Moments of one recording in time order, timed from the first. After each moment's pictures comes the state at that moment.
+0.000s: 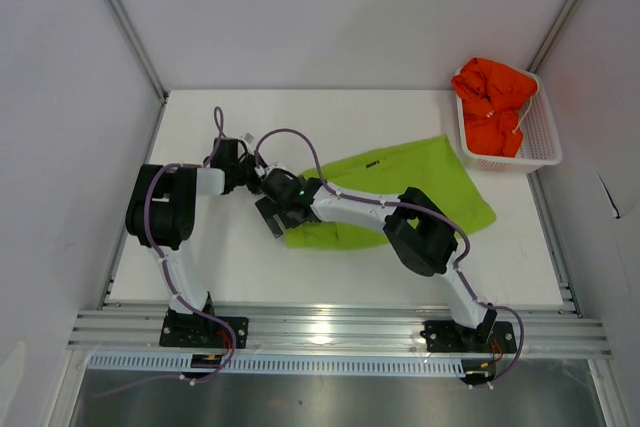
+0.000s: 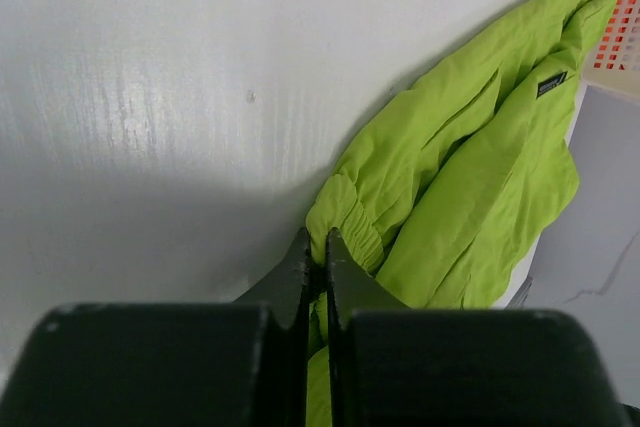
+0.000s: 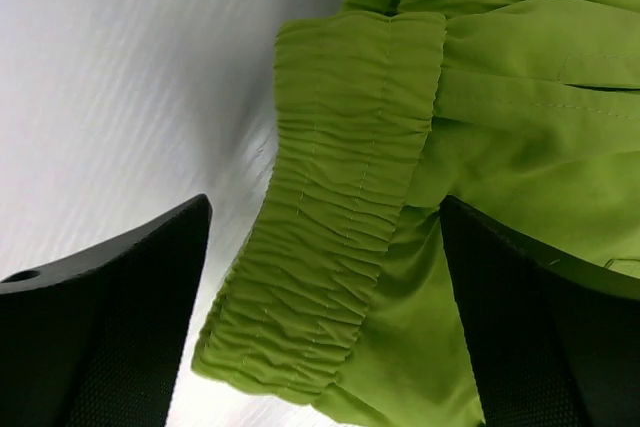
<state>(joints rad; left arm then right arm) -0.09 1.92 0.96 0.14 0.61 -0.68 1.03 2.19 1.71 -0.53 0.23 0.32</state>
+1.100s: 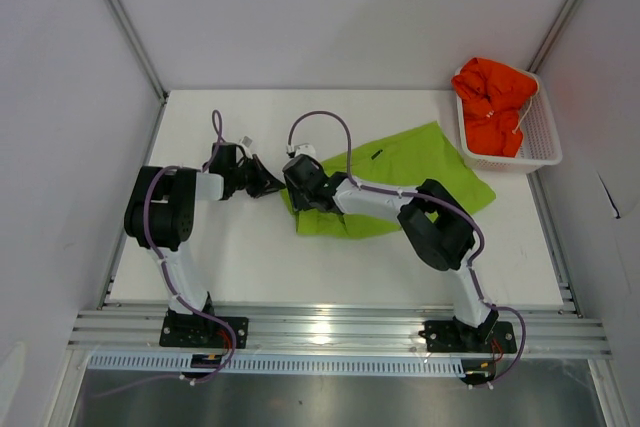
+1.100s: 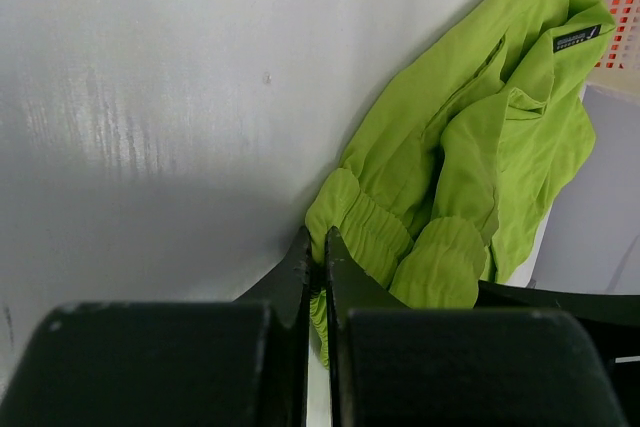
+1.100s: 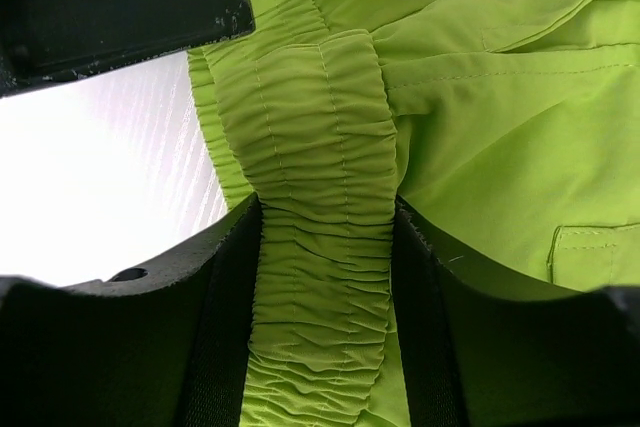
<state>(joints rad) -0.09 1.91 0.89 0.22 0.61 -0.68 0.92 2.11 1.53 -0.26 0.28 0.45</state>
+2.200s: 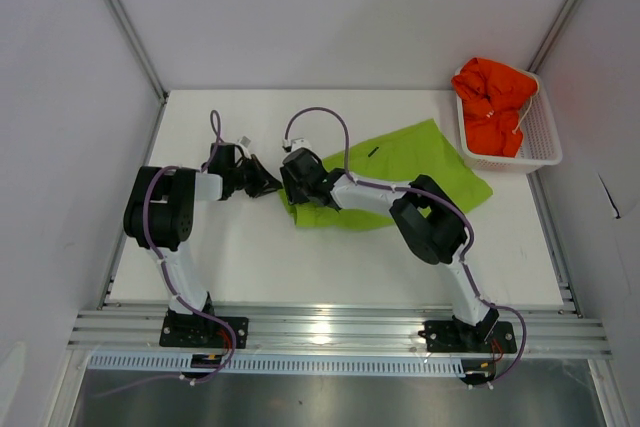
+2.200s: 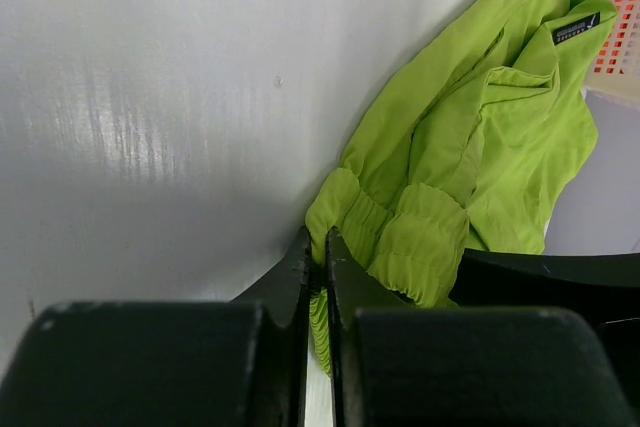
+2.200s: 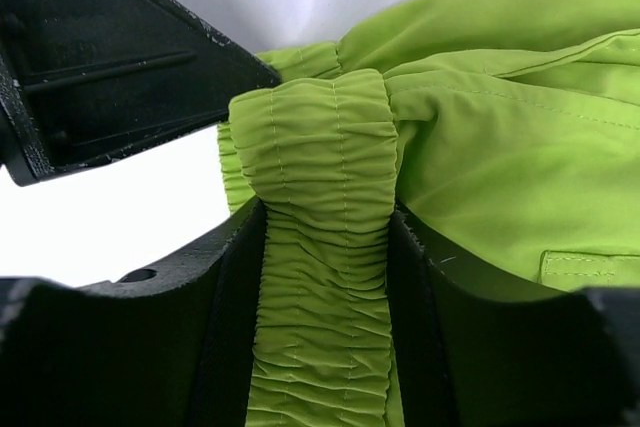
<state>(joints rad) -0.08 1.91 0.89 0.22 0.61 -0.68 0.88 2.19 1.59 -0.18 0.19 0.41</state>
